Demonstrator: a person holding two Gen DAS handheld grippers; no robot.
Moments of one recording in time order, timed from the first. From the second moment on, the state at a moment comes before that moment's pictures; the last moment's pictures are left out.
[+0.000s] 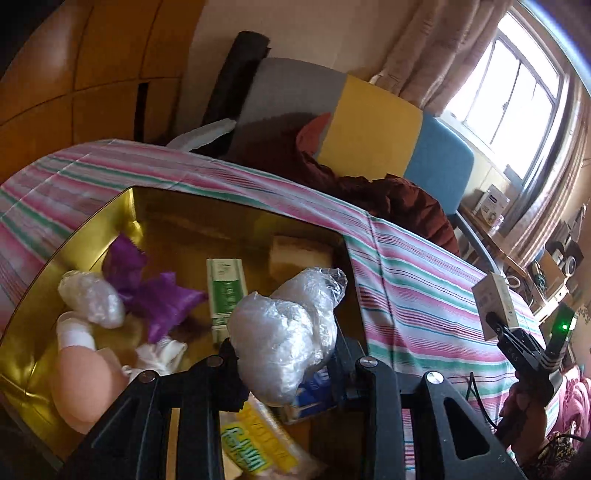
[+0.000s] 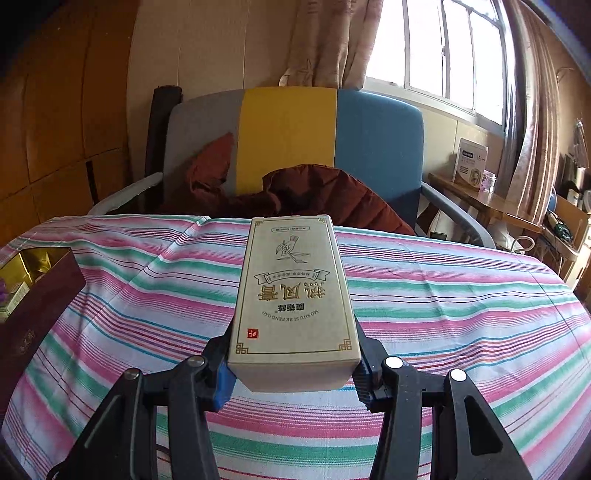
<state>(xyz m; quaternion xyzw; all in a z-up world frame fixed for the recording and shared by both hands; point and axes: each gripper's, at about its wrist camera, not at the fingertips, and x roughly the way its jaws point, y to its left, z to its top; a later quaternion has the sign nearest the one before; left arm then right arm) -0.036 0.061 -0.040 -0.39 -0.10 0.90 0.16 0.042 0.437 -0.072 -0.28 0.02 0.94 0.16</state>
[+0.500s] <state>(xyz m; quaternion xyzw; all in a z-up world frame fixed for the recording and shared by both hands) -0.073 0.013 -0.079 -0.47 -0.15 0.86 0.12 0.044 0.404 -0.063 -0.29 0.01 0.95 0.15</state>
